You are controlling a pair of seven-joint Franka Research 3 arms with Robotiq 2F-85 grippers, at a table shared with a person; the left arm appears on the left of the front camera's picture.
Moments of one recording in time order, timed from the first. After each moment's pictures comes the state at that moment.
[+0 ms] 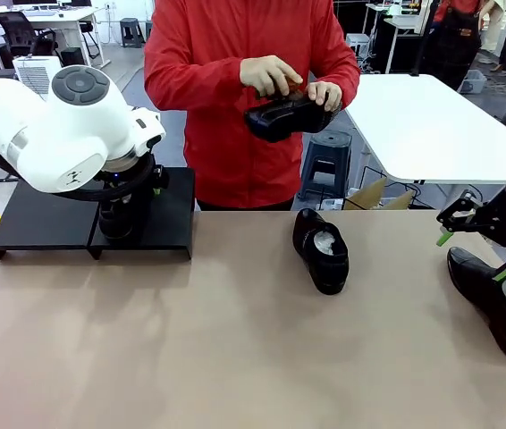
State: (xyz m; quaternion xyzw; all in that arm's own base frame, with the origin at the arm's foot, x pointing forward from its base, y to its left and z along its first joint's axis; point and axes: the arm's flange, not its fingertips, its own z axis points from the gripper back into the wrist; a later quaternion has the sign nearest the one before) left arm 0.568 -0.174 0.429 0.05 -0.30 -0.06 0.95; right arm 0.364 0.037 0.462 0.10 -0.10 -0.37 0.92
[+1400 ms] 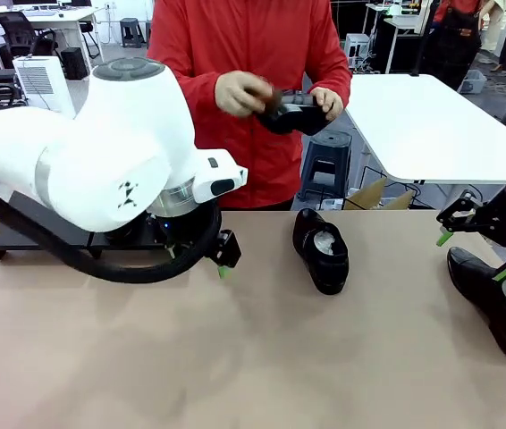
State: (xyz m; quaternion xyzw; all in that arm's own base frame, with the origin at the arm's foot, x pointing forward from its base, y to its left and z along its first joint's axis) left arm 0.386 -0.308 0.451 -0.04 -0.10 -0.25 0.96; right arm 0.364 0.037 0.462 0.10 -0.10 -0.37 0.92
